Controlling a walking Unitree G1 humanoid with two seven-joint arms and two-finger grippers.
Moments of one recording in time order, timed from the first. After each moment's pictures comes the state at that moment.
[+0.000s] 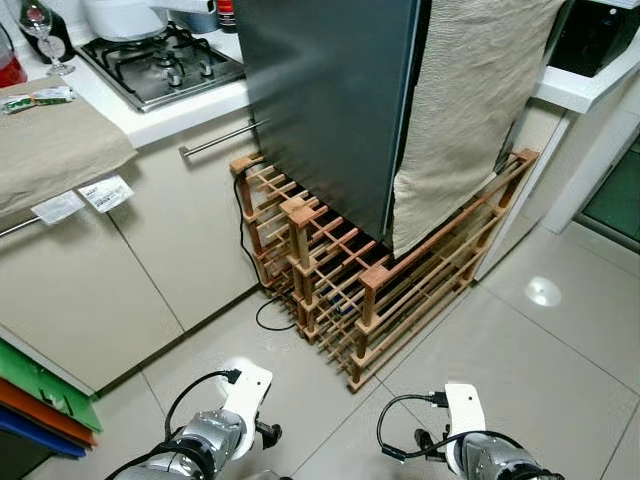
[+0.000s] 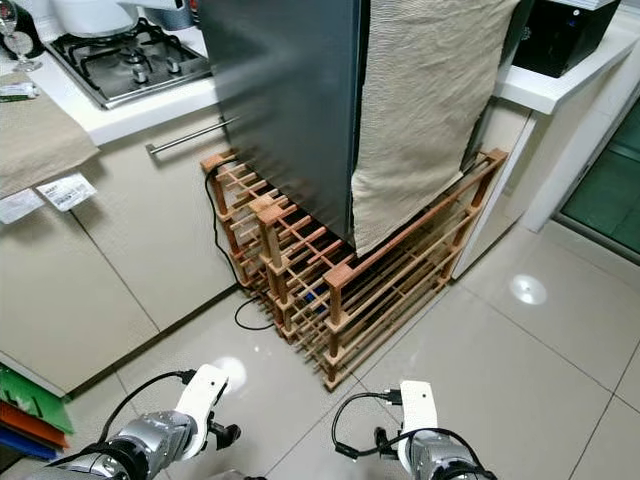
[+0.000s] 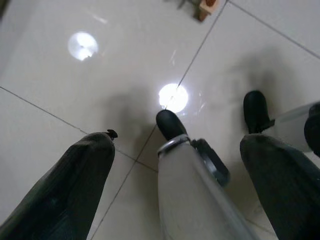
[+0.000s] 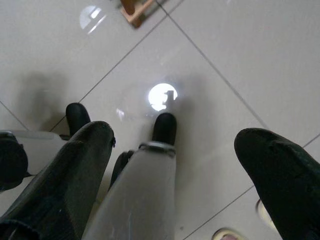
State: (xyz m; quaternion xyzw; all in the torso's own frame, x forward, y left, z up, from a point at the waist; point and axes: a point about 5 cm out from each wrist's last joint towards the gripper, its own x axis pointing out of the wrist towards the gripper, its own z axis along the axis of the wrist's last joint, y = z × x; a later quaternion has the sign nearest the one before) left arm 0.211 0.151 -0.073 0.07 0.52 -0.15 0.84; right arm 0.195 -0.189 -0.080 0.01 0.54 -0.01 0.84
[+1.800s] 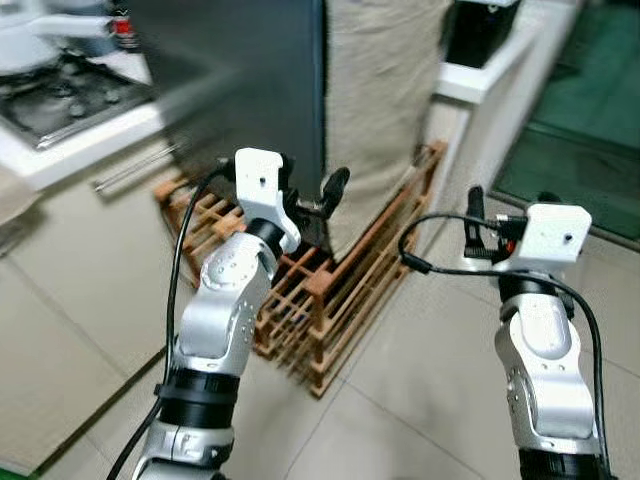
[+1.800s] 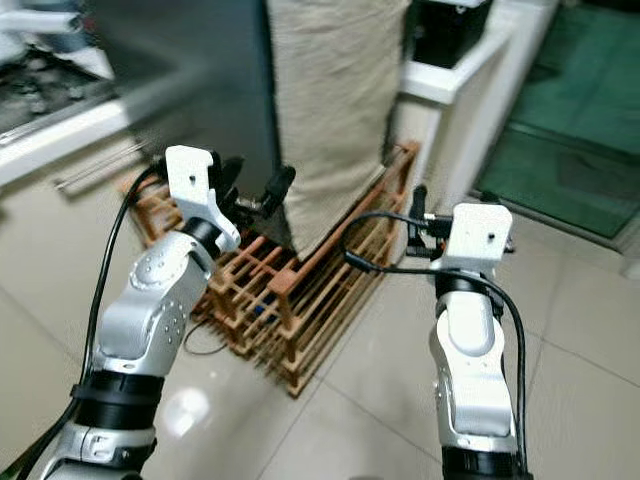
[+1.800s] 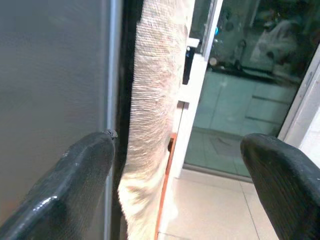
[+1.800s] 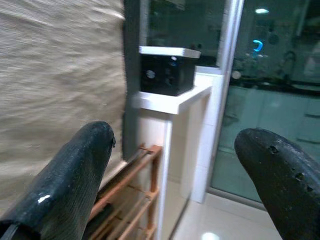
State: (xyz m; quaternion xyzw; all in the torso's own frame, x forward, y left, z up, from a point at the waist) left arm 0.321 0.083 0.187 -0.09 -0.06 -0.22 0.97; right arm 0.274 -0.185 0.166 -0.05 -0.11 -0.08 0.99
